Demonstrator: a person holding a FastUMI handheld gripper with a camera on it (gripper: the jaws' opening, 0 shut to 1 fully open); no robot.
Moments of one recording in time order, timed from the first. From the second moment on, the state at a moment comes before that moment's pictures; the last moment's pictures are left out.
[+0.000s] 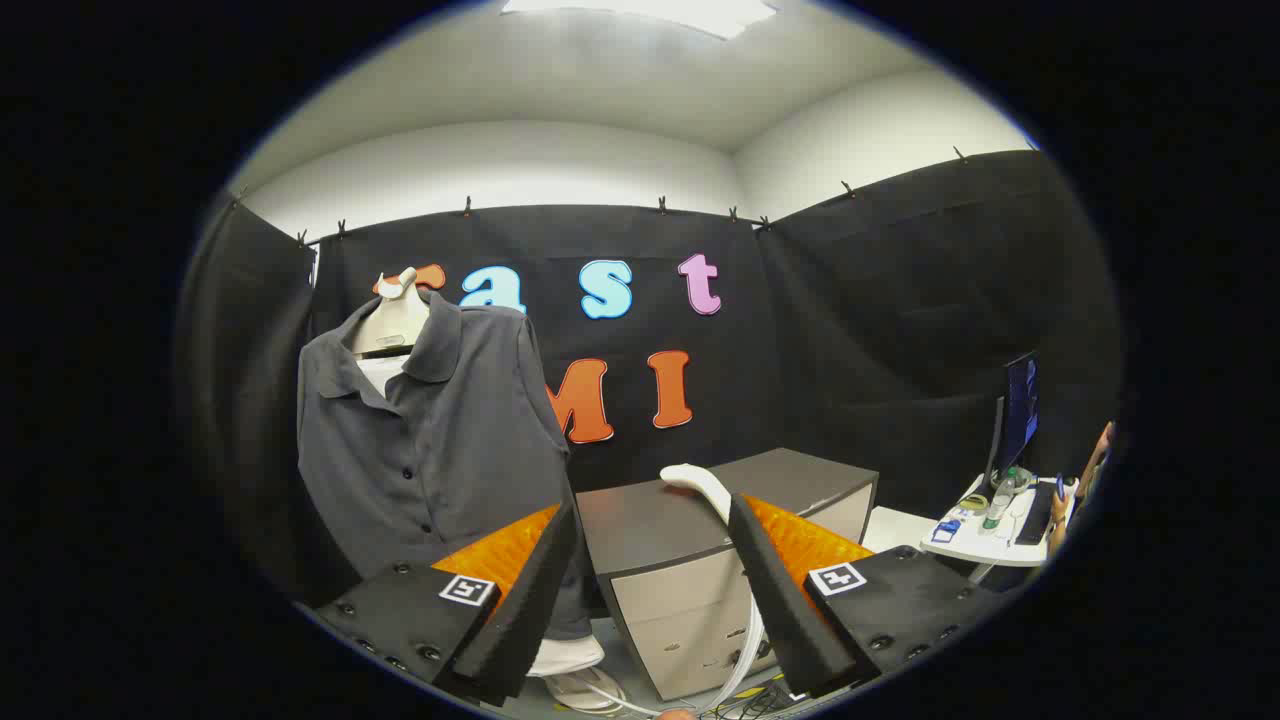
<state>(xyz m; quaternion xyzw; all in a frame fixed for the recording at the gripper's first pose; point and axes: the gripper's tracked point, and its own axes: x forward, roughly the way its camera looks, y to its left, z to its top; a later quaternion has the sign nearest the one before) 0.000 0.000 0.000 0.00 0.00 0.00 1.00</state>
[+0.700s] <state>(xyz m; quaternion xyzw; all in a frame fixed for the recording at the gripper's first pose) -0.003 -0.005 -0.007 -0.02 0.01 -0.01 1.00</state>
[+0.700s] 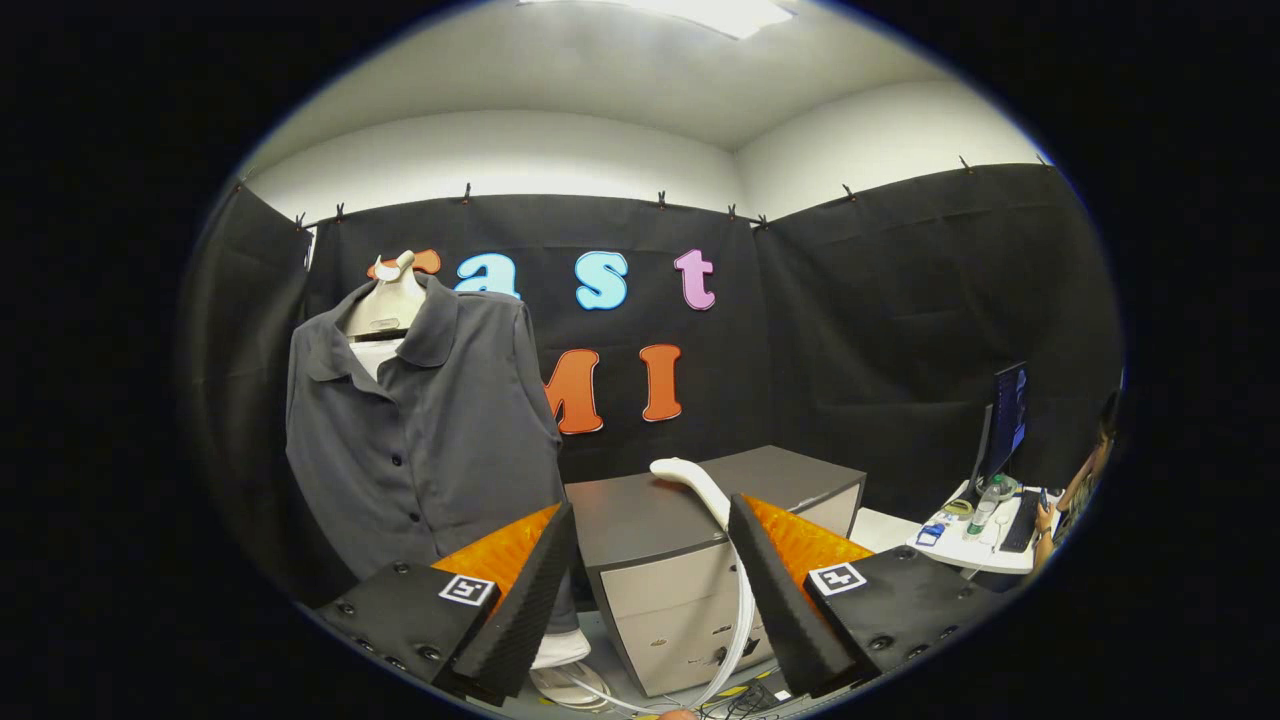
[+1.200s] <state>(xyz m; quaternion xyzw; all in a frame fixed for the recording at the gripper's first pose) 0.028 -0.022 -0.012 -0.03 0.04 0.00 1.00</state>
